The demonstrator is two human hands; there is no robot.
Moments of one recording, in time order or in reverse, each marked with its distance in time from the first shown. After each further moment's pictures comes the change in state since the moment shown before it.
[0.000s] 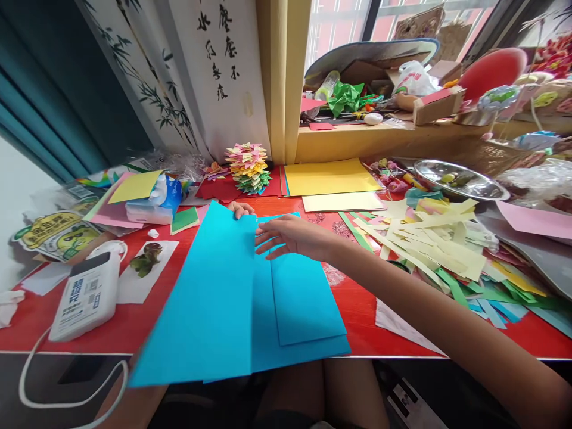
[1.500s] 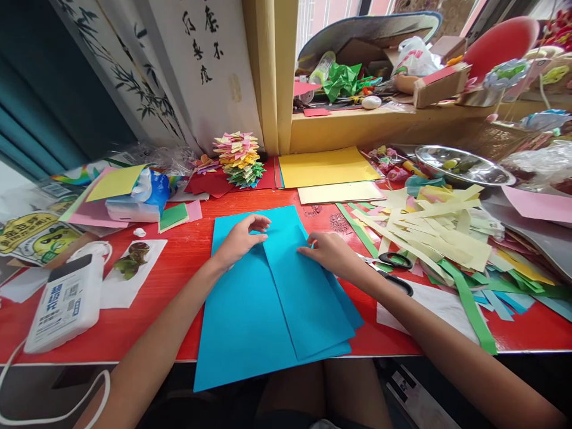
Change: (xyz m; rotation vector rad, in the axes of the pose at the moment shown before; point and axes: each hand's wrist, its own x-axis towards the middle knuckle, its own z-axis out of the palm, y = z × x) left_hand -0.019 -0.017 0.018 0.276 -0.429 -0.021; right_hand -0.035 0.067 -0.052 -1.194 0.568 0.045
